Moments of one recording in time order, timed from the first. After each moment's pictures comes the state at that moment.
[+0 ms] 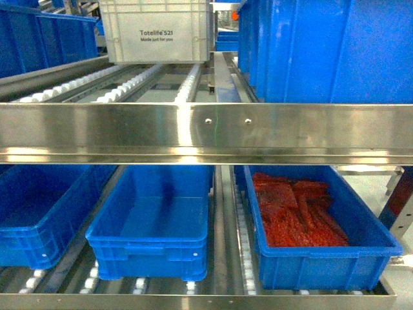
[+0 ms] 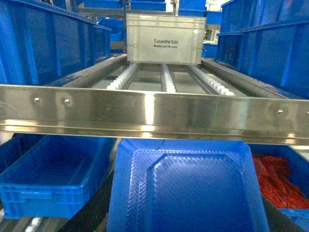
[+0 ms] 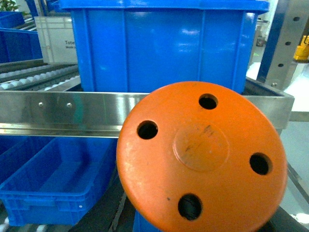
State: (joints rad) left arm 0.00 0.01 0.01 -0.01 0.00 -0.01; right arm 0.00 0.00 0.01 -0.01 0.00 0.01
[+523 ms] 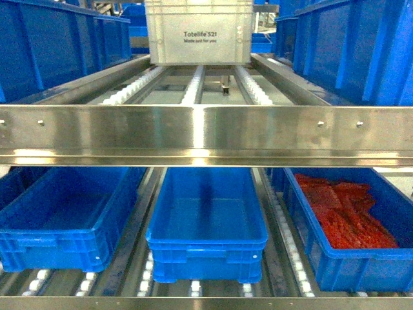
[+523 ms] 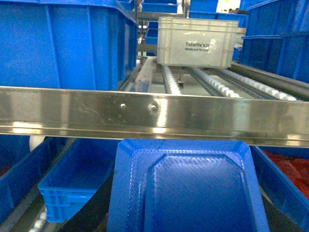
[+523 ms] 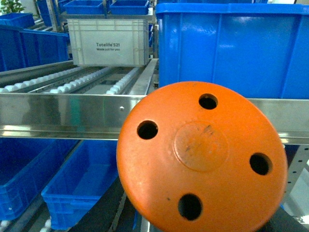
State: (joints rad) left arm 0.00 0.01 0.01 -0.01 0.00 -0.01; right arm 0.00 0.00 0.01 -0.01 0.00 0.01
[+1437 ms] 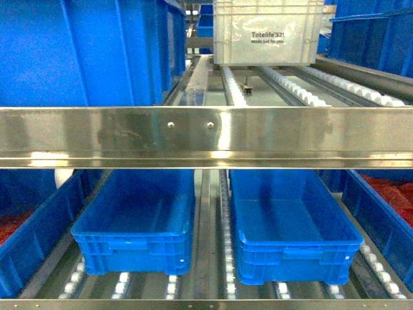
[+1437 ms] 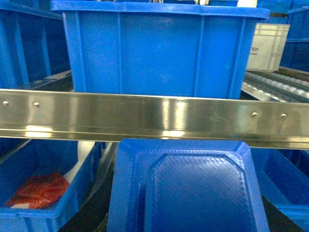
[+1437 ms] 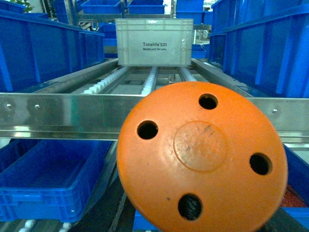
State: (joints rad) left arm 0.00 0.01 0.01 -0.01 0.00 -0.01; right arm 0.00 0.00 0.01 -0.01 0.00 0.01
